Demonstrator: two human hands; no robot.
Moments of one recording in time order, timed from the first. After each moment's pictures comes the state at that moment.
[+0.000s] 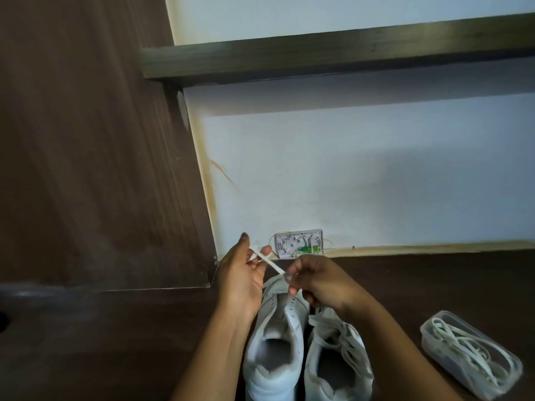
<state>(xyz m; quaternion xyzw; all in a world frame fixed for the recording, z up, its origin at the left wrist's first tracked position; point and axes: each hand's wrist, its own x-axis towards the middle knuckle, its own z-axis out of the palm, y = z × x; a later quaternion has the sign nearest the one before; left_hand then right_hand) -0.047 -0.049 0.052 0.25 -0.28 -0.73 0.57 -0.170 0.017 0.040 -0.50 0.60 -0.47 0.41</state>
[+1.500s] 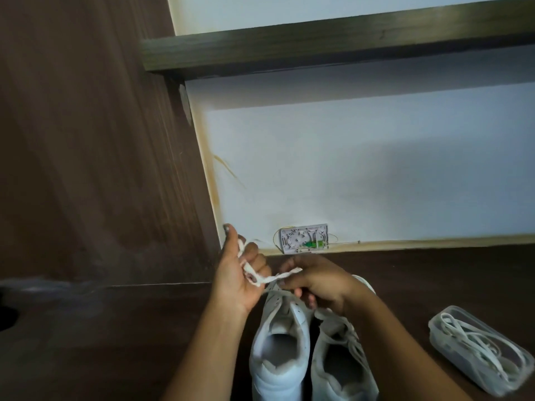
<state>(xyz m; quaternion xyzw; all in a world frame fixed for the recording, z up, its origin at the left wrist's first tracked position) -0.032 -0.059 0.050 0.20 -0.27 -0.80 0.50 -0.157 0.007 0.044 -0.49 0.57 -0.44 0.49</state>
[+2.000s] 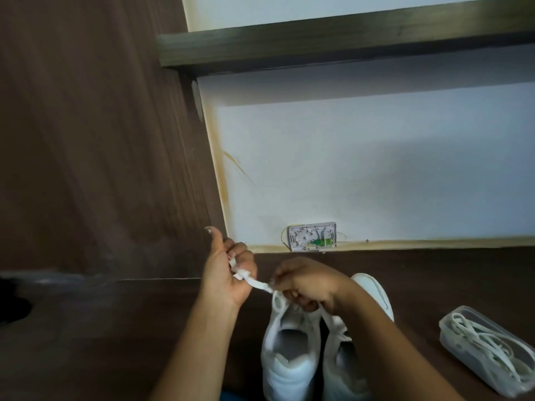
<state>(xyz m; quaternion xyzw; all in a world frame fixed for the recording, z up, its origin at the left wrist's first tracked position) -0.003 -0.066 0.058 0.22 -0.18 -0.80 0.52 -0.131 -0.003 0.044 -0.54 0.60 -0.34 0.48</state>
